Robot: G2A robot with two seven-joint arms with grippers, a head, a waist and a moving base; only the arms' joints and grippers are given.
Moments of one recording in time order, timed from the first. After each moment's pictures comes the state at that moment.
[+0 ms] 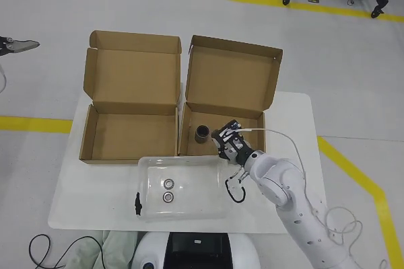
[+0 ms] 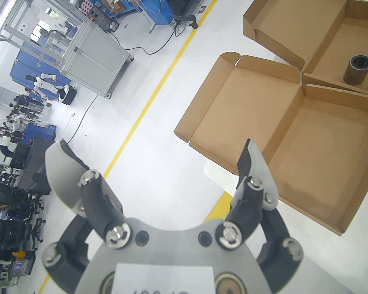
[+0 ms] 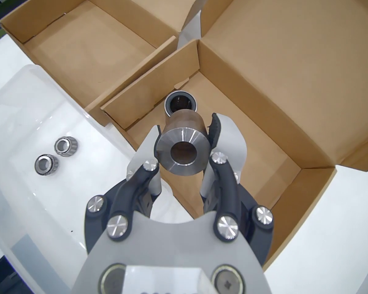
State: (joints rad) left arm 0.56 -0.16 -1.11 -1.50 0.89 -0.82 -0.11; right arm -1.23 -1.28 1.05 -1.77 -1.23 -0.24 0.62
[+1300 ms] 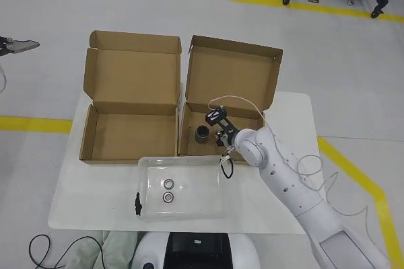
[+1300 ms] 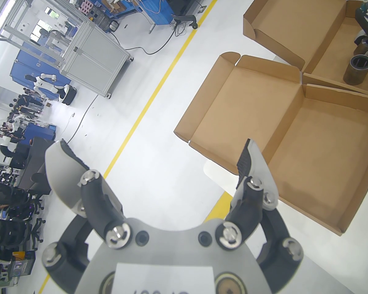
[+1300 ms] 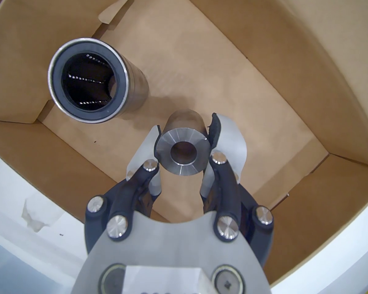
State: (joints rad) left arm 0.56 -0.16 -1.11 -1.50 0.89 -0.82 -0.11; right arm -0.84 -1.39 0.84 -1.25 -1.10 -0.12 0.87
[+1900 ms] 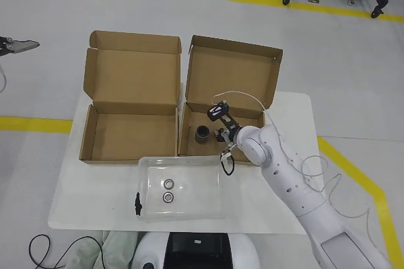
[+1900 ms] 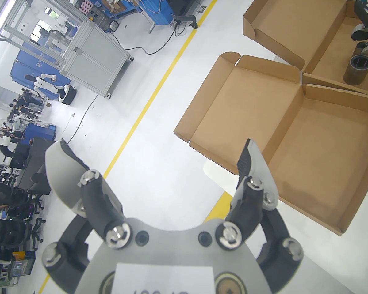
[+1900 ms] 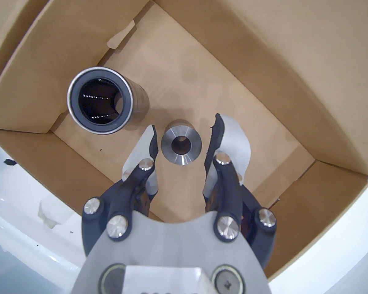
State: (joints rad) left arm 0.56 -0.16 -1.11 -1.50 0.89 -0.82 -0.11; right arm -0.87 -1.38 0.90 -1.33 -1.11 -0.13 0.84
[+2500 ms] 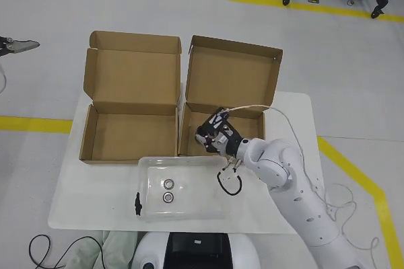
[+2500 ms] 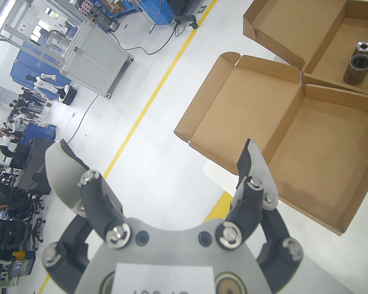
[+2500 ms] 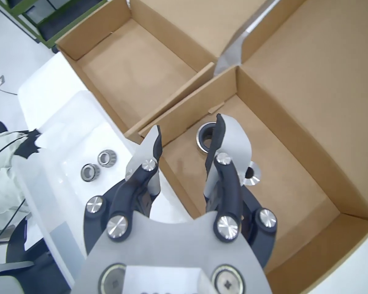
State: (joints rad) left arm 0.56 -0.16 -1.11 -1.50 0.89 -0.82 -0.11; right arm -1.11 -1.33 1.02 -1.72 -0.96 -0.39 0.74
